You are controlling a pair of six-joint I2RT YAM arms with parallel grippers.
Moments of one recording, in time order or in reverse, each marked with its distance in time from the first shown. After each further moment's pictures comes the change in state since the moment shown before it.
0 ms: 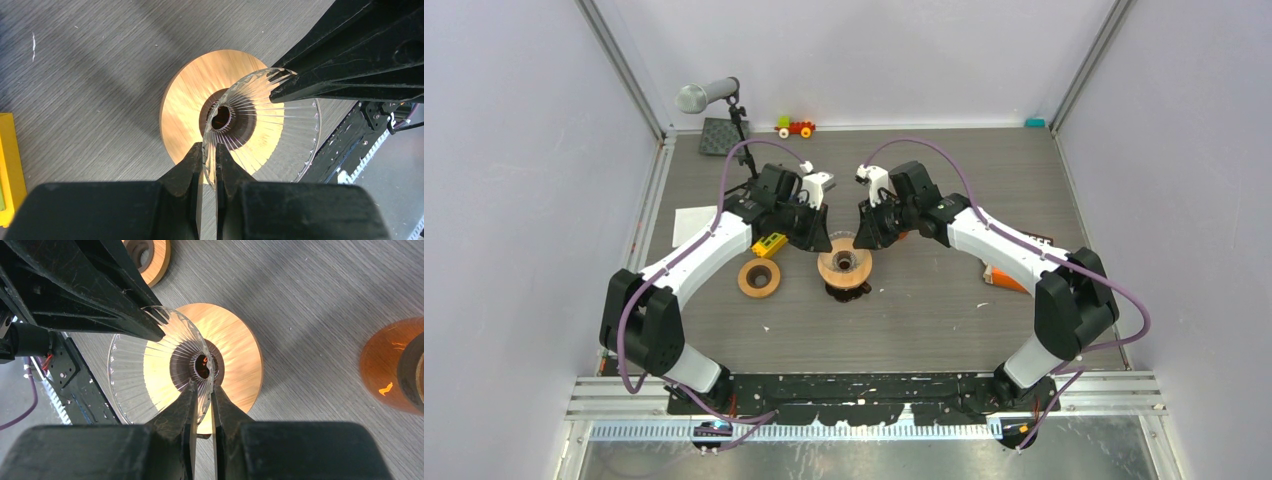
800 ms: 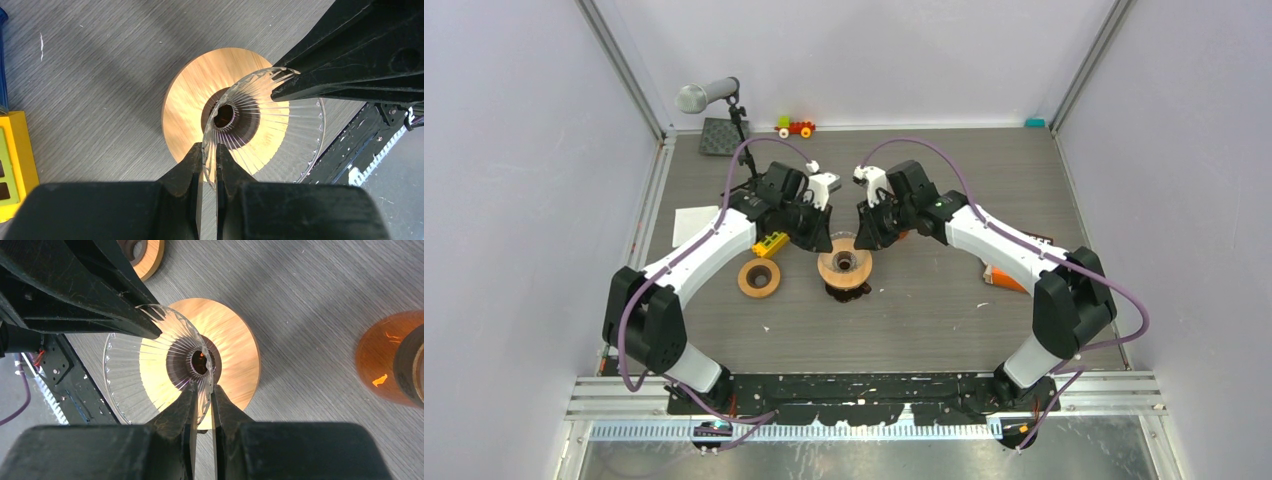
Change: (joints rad) left arm -0.027 0.010 0.042 -0.054 -0.053 0.033; right arm 0.007 -0.014 0.029 -0.050 0.023 -0.015
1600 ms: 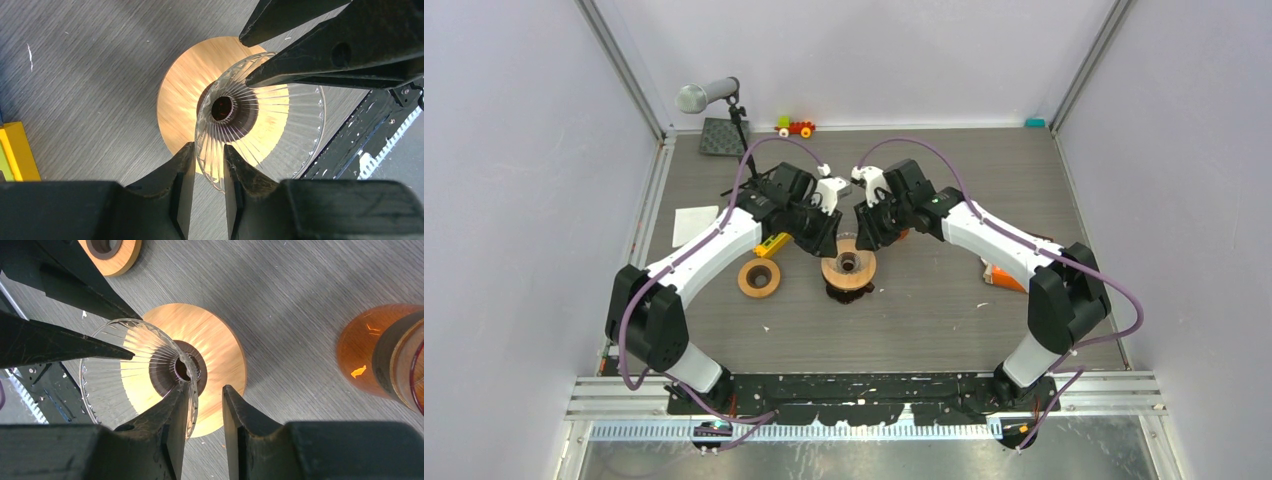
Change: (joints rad) left arm -0.034 0.016 0.042 -0.056 -0.010 0.074; right arm -0.008 0.029 0.045 -0.060 0.052 -0.050
